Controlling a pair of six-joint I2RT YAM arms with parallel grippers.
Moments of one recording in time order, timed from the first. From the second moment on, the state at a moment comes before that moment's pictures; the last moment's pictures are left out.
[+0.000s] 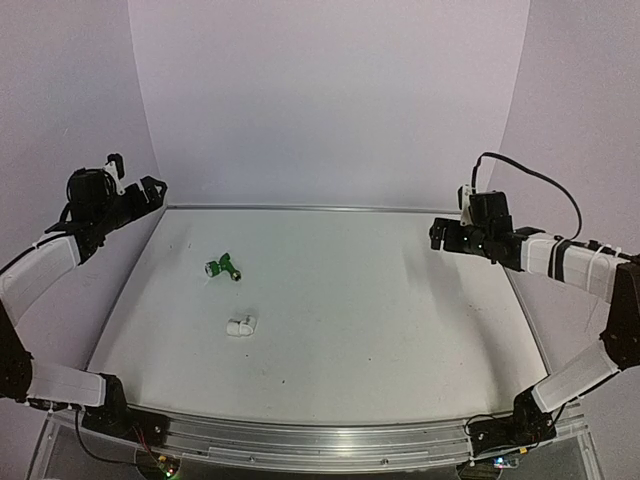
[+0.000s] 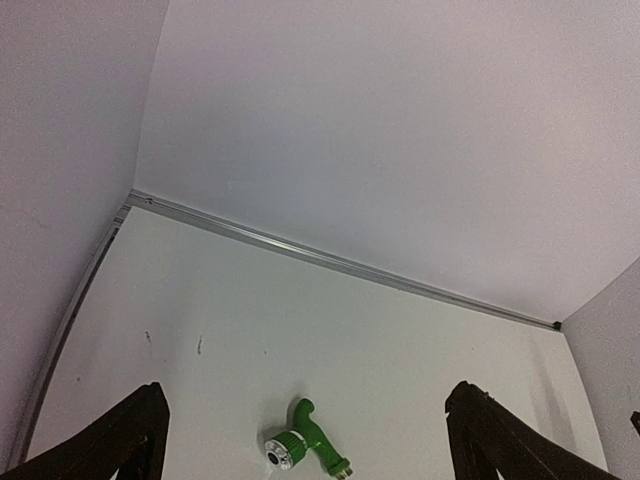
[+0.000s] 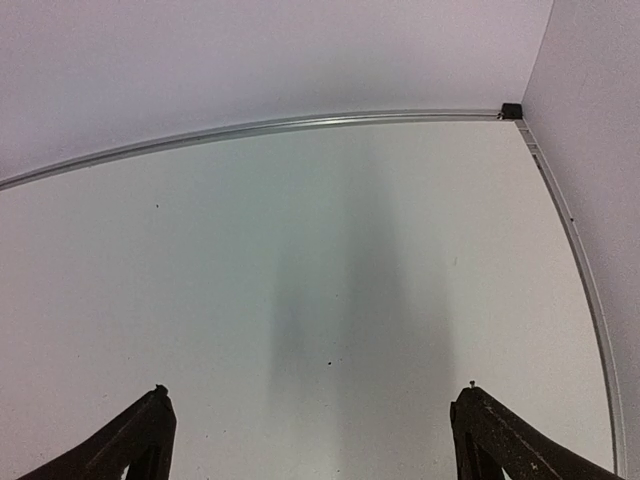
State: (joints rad) left arm -0.01 1.17 0.92 -0.01 0.17 -0.41; right arm 0.32 1.42 0.97 -0.11 0.19 0.27
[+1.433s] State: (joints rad) left arm -0.55 1.76 1.12 -0.38 -0.14 -0.60; right arm 0.36 1.52 0.93 -0.13 -0.14 0.37
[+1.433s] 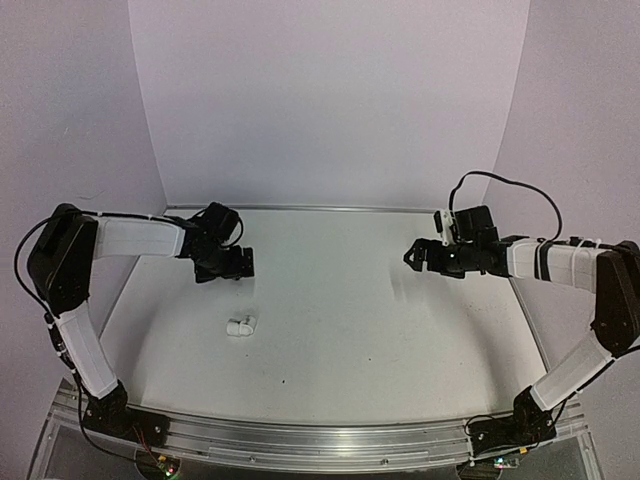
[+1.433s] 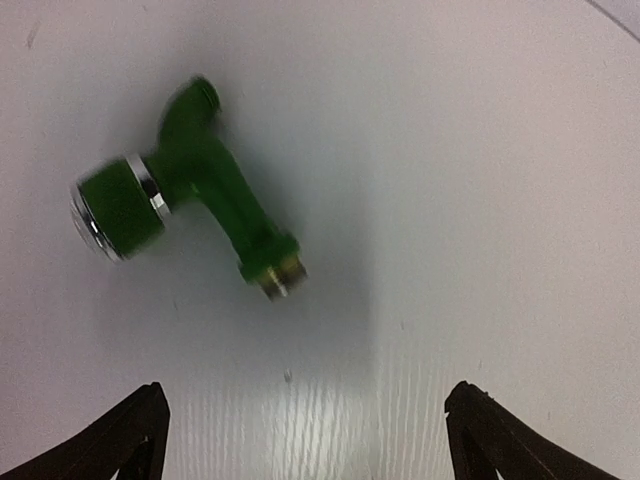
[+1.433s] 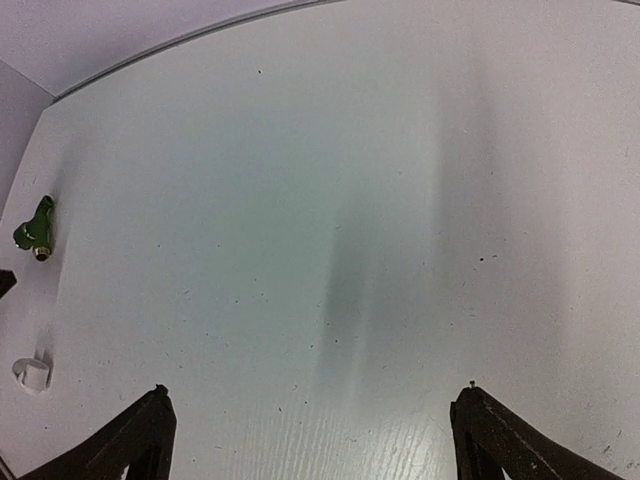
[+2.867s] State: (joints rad) left arm -0.36 2.08 1.47 -0.47 -0.16 -0.69; right arm 0.39 1.45 0.90 -0.11 -0.24 0.47
